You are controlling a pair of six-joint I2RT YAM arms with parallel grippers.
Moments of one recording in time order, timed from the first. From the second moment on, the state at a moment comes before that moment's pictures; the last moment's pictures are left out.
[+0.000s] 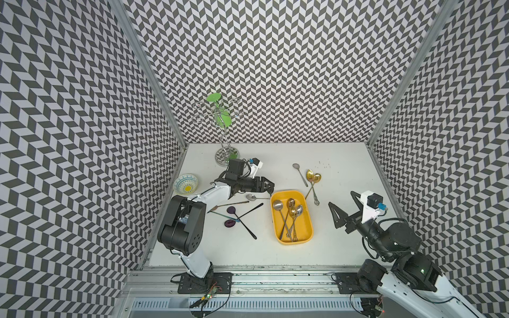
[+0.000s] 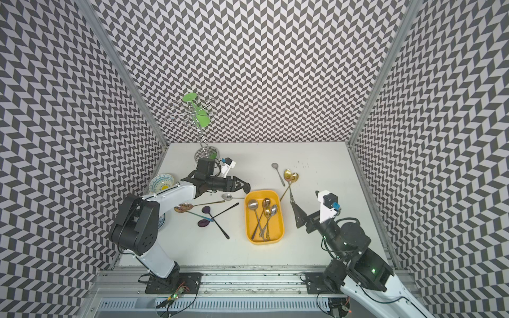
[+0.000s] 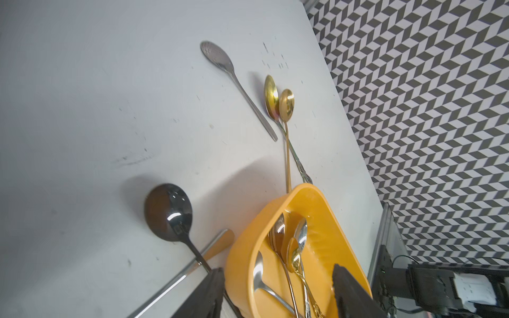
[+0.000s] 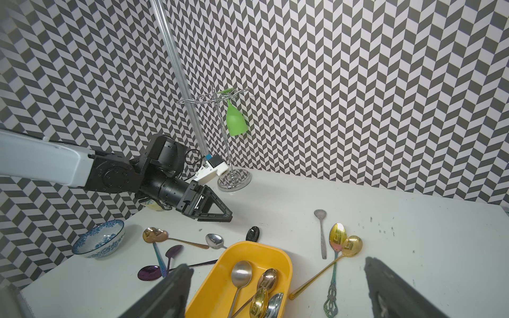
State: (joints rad) left arm -0.32 1.71 1.07 -0.09 0.77 -0.30; right arm 0.78 0.29 0.58 -0.32 0.31 0.12
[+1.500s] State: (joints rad) left arm -0.31 2.19 1.52 -0.49 0.77 -0.03; right arm 0.78 0.28 0.57 -0.31 0.30 0.12
